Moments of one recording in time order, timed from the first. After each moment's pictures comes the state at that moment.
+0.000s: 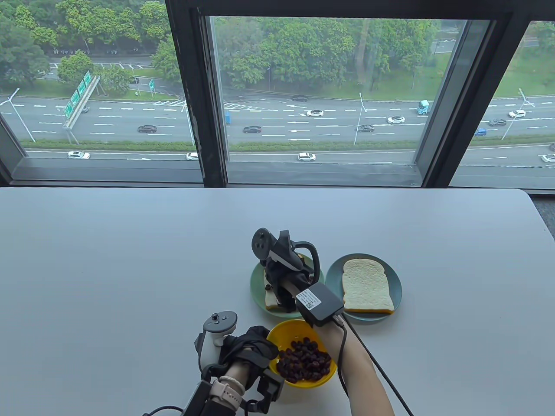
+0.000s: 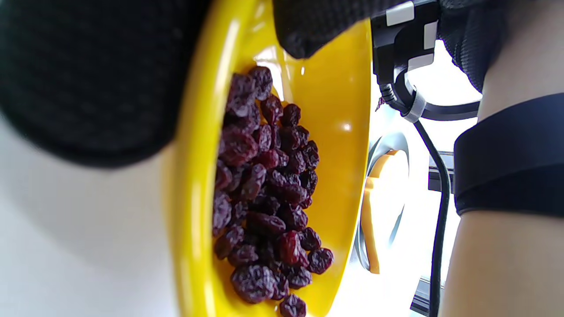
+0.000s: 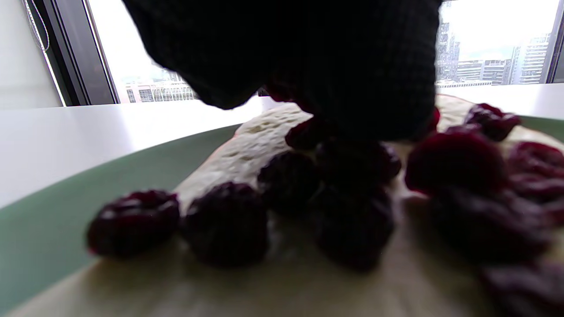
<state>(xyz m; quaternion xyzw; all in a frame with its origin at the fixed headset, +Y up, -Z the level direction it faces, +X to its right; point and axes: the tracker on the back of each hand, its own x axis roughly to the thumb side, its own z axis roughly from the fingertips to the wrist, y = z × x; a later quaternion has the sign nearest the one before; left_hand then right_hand) -0.121 -0.792 -0.313 -0.35 0.12 0.59 0.71 -0.018 -0.736 -0.503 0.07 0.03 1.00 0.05</state>
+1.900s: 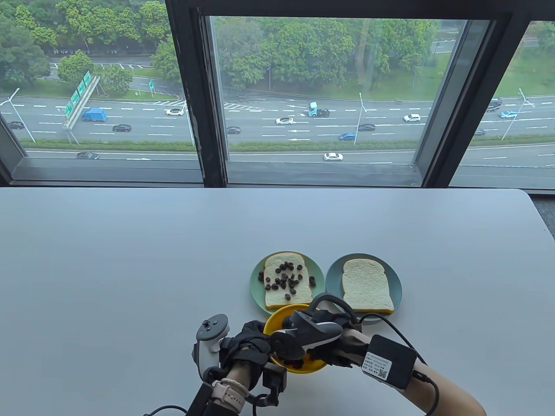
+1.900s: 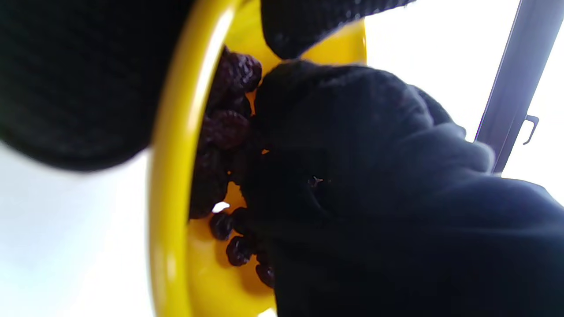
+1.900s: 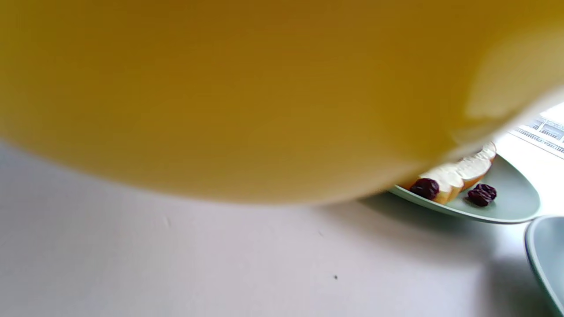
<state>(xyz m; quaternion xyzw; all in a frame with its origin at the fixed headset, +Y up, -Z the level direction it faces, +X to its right) -0.125 -0.785 -0.309 -0.28 0.14 0.68 0.66 0.025 -0.710 -0.326 0.44 0.04 0.89 -0.14</state>
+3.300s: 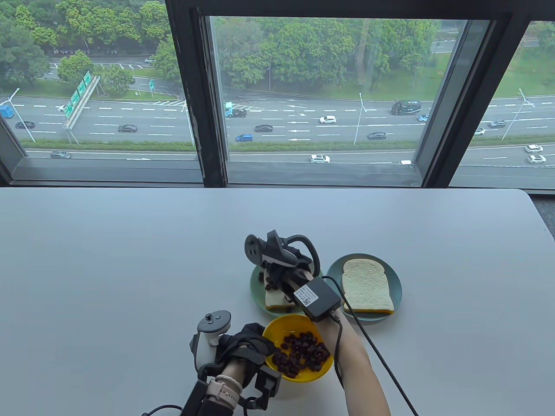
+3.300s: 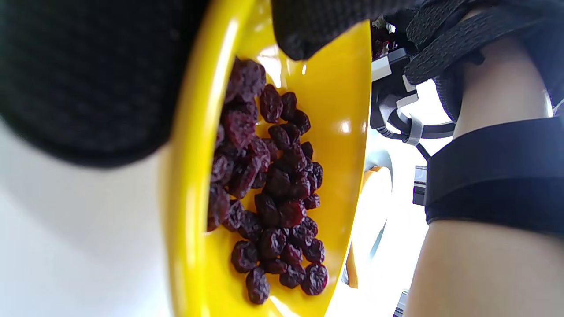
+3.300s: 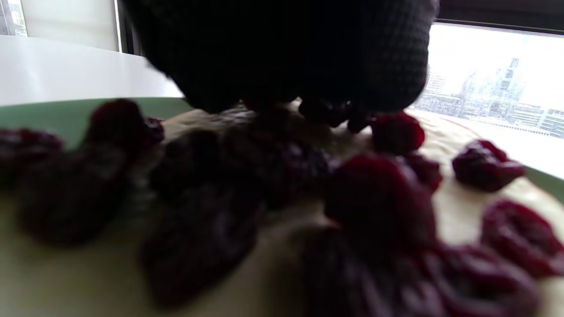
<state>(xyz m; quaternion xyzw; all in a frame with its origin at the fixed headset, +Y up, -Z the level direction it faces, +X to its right) -0.126 -0.786 -0.313 -0.33 0.13 0.62 0.70 -0.028 -0.740 -0.512 0.16 0.02 0.99 -0.06</state>
